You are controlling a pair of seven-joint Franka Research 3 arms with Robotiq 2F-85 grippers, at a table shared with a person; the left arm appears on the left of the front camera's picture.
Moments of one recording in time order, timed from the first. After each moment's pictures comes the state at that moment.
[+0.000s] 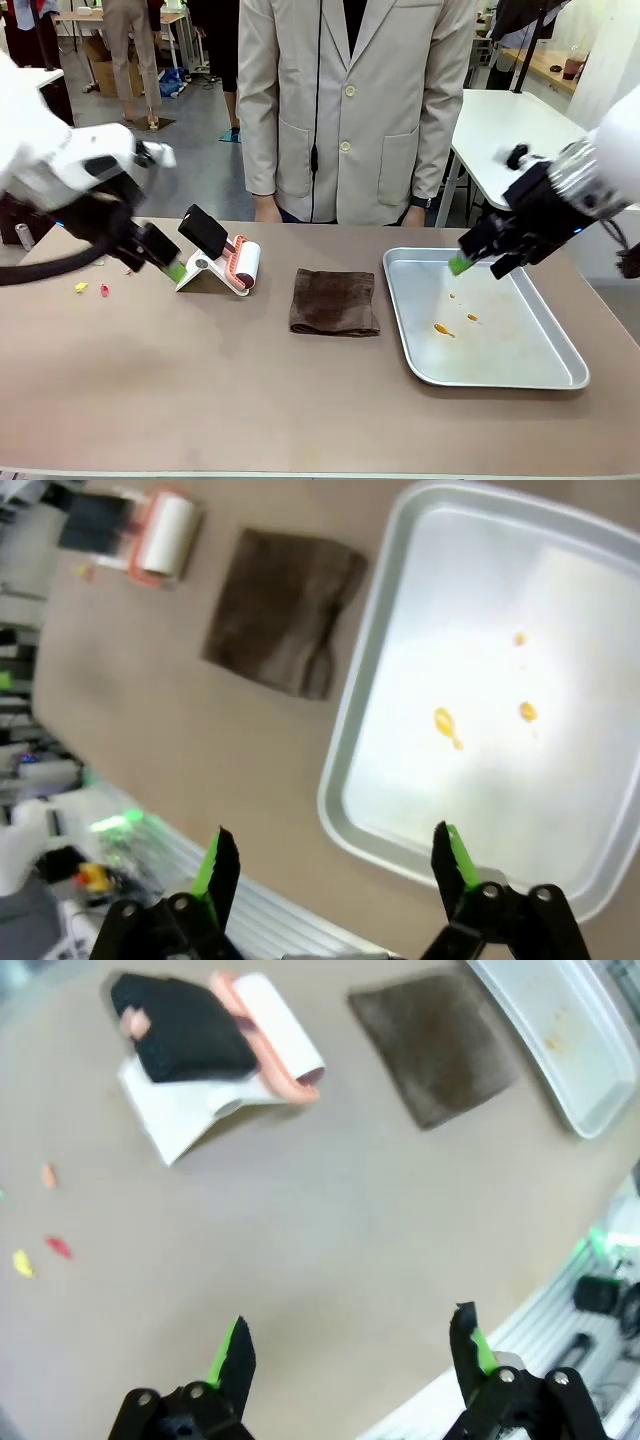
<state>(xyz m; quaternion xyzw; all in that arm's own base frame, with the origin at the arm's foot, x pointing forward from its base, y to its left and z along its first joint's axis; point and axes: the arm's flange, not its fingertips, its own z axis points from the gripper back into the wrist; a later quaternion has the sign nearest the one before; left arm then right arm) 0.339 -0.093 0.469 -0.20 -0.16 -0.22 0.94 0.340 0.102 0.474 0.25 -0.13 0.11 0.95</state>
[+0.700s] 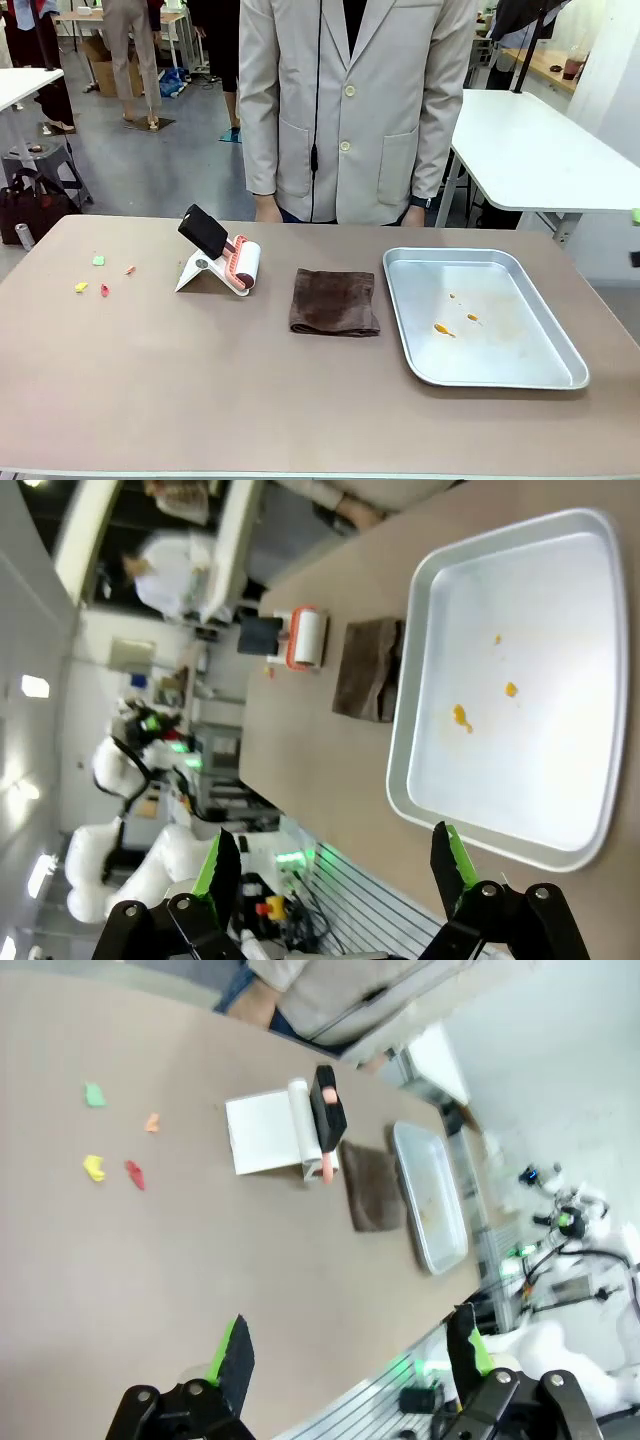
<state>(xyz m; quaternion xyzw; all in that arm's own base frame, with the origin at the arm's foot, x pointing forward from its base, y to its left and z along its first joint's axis) 0.276 0.166 0.464 -0.46 -0.27 0.01 0.85 0.288 -0.132 0.463 0.51 -0.19 -0.03 0.84</state>
